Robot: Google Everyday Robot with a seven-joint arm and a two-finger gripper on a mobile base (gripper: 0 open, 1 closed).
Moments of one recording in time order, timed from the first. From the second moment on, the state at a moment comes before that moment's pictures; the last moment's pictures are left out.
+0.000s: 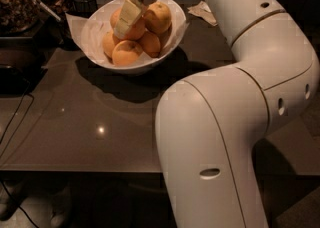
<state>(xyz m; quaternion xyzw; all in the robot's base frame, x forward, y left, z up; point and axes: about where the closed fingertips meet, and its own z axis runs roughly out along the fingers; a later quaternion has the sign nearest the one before) 0.707 0.062 0.947 -0.56 0.79 0.16 0.21</state>
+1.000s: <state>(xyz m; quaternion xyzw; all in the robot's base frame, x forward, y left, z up) 0.713 0.063 0.938 -0.56 0.79 0.17 0.20</state>
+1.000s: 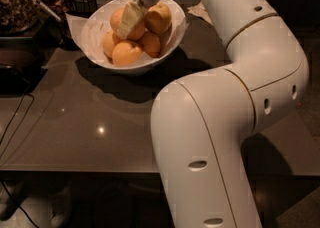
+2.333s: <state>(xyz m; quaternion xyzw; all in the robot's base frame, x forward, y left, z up) 0.680 0.064 0.991 -0.60 0.73 0.20 0.28</state>
